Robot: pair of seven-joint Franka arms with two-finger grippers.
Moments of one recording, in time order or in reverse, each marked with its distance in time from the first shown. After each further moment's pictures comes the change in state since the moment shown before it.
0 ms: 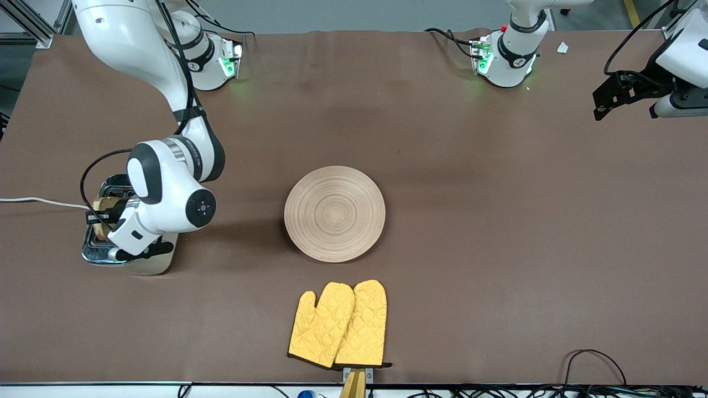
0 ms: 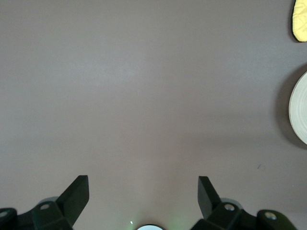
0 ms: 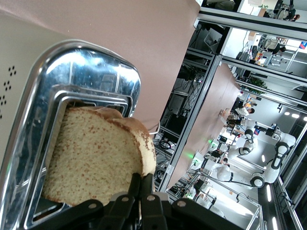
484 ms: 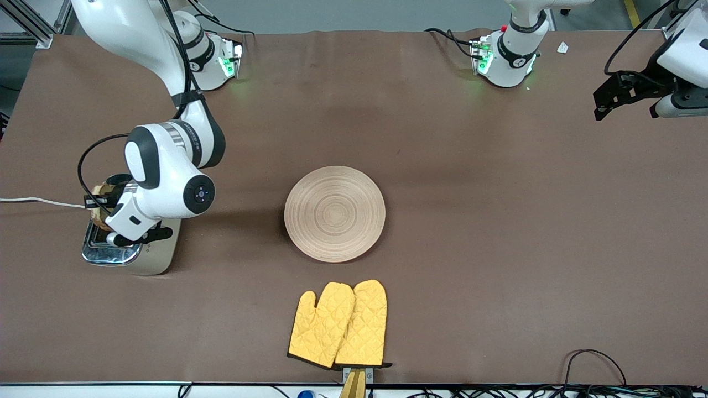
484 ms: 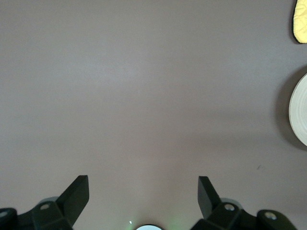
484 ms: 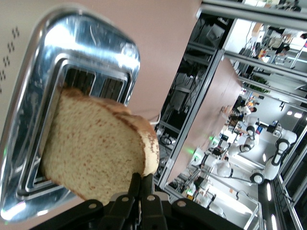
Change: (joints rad) left arm 0.001 0.000 0.001 0.000 0.000 0.000 -0.013; right arm 0.027 -0.096 0.001 -0.084 0.005 -0.022 -0.006
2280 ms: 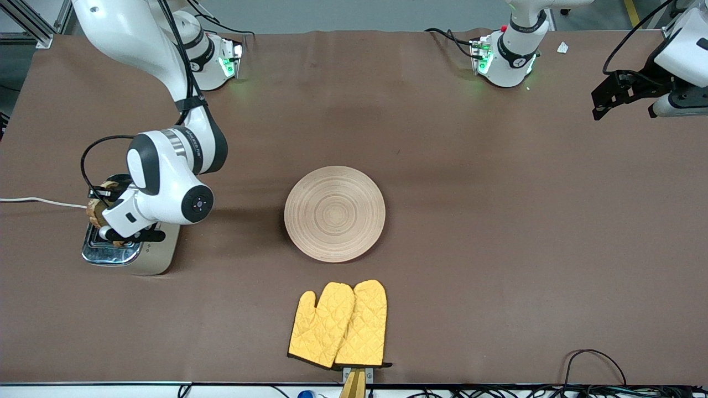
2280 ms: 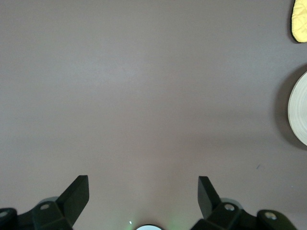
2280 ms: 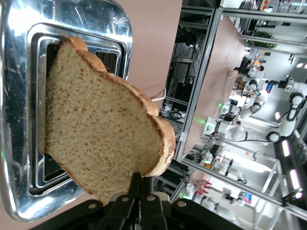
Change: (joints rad) left arm -0.004 -0.001 -0.002 0.000 0.000 0.000 0.000; right arm -0.005 0.026 0.003 0.005 0.054 -0.107 0.165
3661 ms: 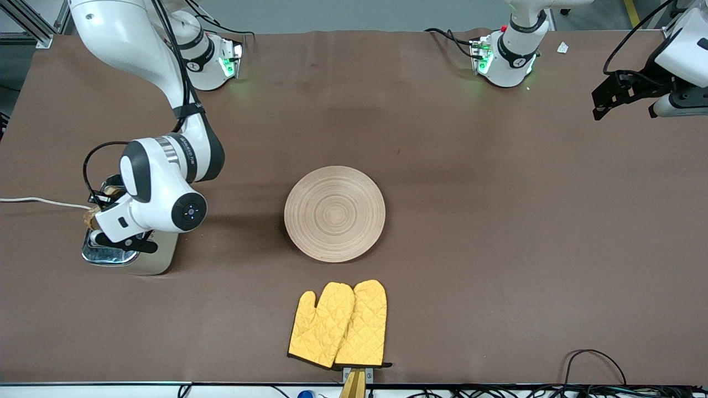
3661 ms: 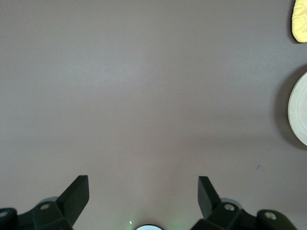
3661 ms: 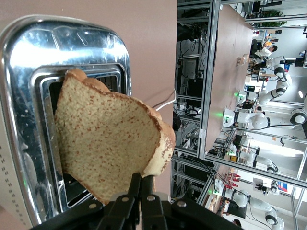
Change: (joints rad) left arm 0.000 0.000 0.000 0.000 0.000 0.000 0.000; right arm -0.021 0.040 0.000 0.077 0.063 0.023 0.167
